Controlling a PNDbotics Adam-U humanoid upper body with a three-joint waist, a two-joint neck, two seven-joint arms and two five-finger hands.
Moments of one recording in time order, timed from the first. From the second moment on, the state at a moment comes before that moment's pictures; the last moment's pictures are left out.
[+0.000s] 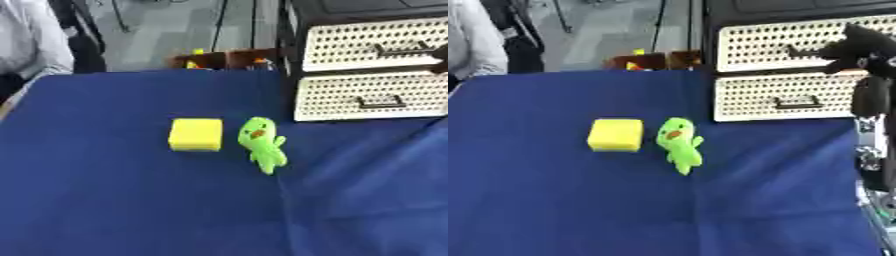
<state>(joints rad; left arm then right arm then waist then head) -0.28 0.26 0.18 -1.99 -0.18 -0.45 0.16 -0.35 -0.52 -0.02 -1.98 0.44 -0.48 -0.42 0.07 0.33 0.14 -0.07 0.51</state>
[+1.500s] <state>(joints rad) -0.27 0.26 0.18 -1.99 -0.18 -0.44 0.15 -0.41 -0.99 0.04 -1.98 0.52 -0.09 0.03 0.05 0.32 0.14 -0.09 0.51</state>
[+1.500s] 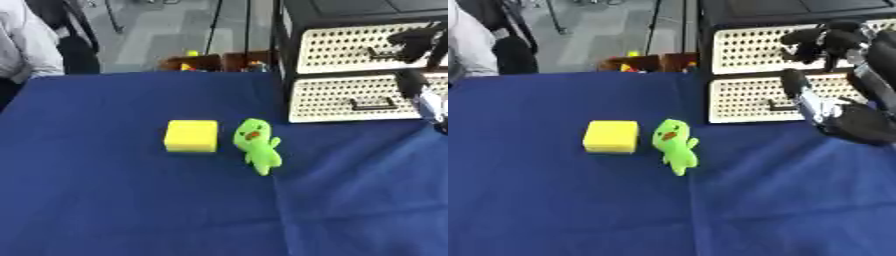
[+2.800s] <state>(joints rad) -0.27 0.25 0.17 -1.99 -0.17 -0.43 0.13 -0.39 -1.07 0.04 -1.98 0.49 0.14 0.54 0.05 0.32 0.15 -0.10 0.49</state>
